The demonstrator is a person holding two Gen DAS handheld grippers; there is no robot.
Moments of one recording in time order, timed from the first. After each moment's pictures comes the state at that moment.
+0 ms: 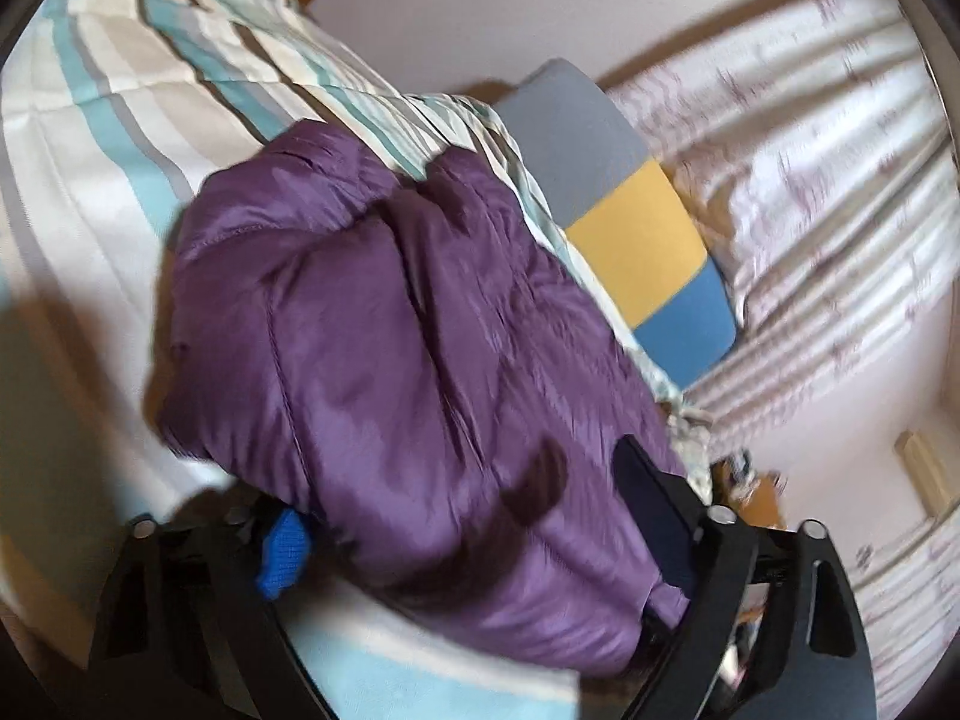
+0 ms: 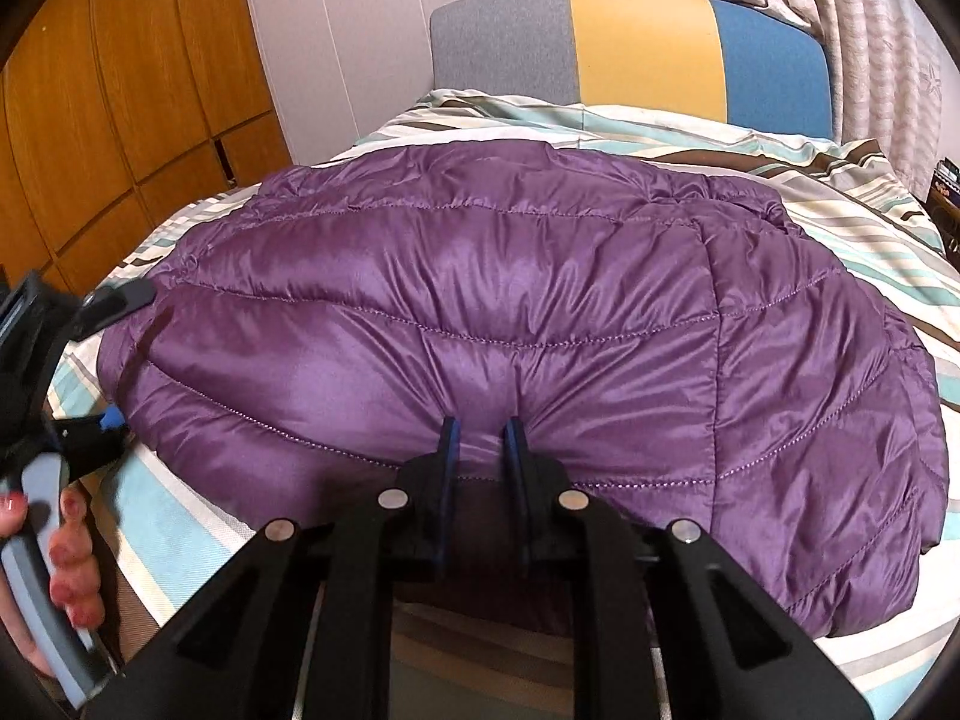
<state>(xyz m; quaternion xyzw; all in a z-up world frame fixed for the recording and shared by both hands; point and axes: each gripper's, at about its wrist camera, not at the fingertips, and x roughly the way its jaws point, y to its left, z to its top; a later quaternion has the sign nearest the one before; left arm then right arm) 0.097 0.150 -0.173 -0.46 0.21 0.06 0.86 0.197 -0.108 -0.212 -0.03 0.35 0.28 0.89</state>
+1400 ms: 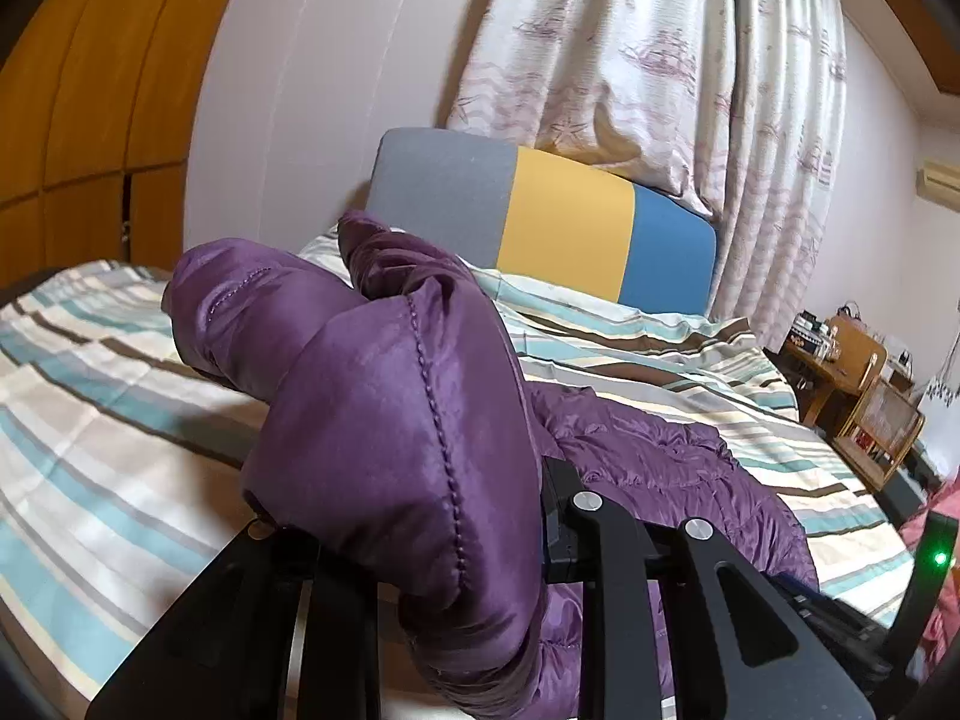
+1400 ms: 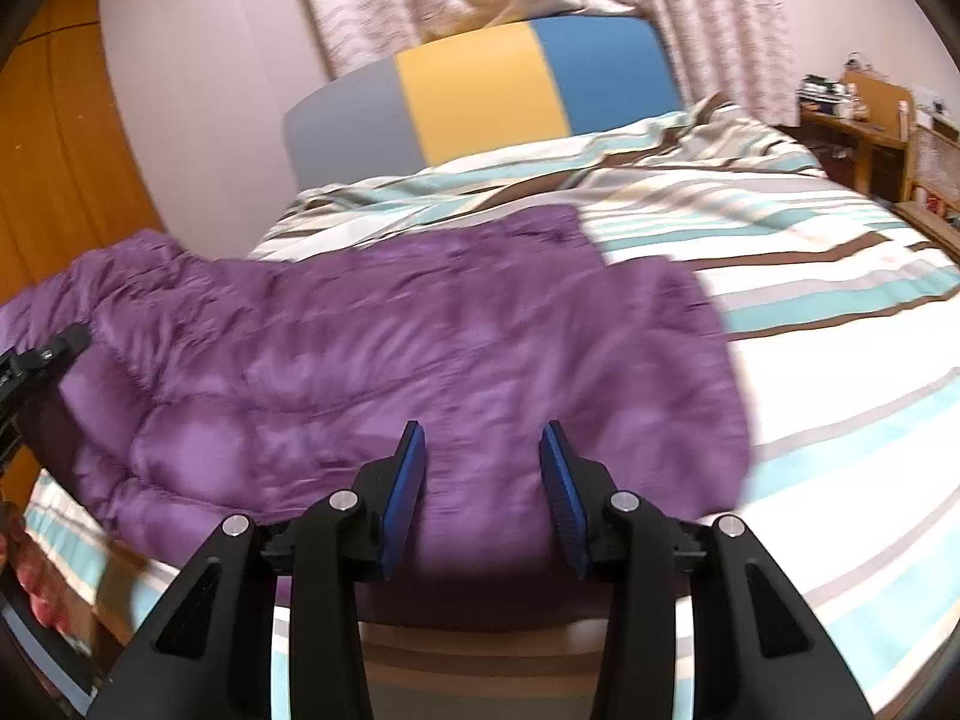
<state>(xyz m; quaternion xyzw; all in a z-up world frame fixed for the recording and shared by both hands) 0.126 0.046 -0.077 -0.13 0.19 0.07 0.97 0.189 -0.209 -0.191 0.10 0.31 0.15 0.93</state>
